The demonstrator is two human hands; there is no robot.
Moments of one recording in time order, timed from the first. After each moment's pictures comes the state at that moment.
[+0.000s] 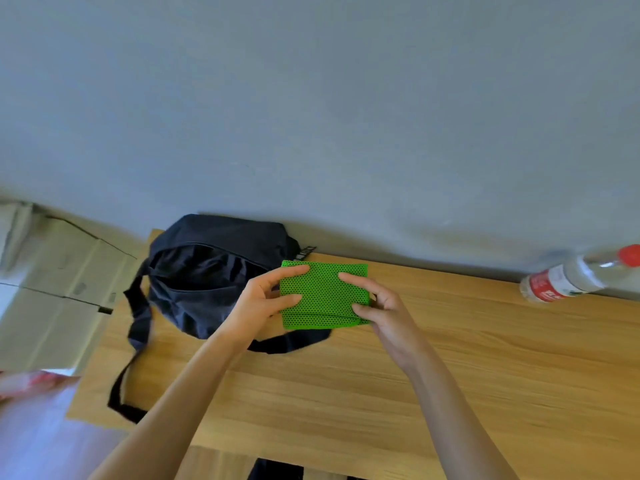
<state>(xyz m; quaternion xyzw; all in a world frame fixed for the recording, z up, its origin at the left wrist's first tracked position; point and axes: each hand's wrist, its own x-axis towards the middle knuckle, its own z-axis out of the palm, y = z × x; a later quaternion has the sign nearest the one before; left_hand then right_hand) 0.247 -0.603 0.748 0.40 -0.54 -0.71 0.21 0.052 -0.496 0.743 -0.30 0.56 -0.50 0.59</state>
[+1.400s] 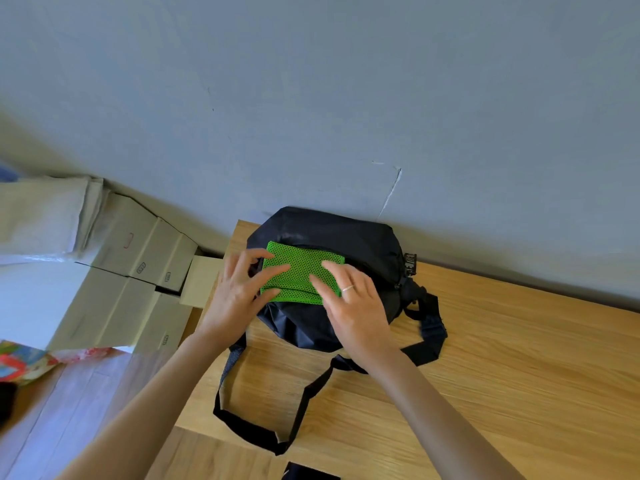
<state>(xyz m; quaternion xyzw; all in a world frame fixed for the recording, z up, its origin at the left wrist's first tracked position) 0.457 -0.737 0.678 0.39 -0.88 -0.15 0.20 0.257 -0.642 0.677 -0.74 0.66 -0.16 0.01</state>
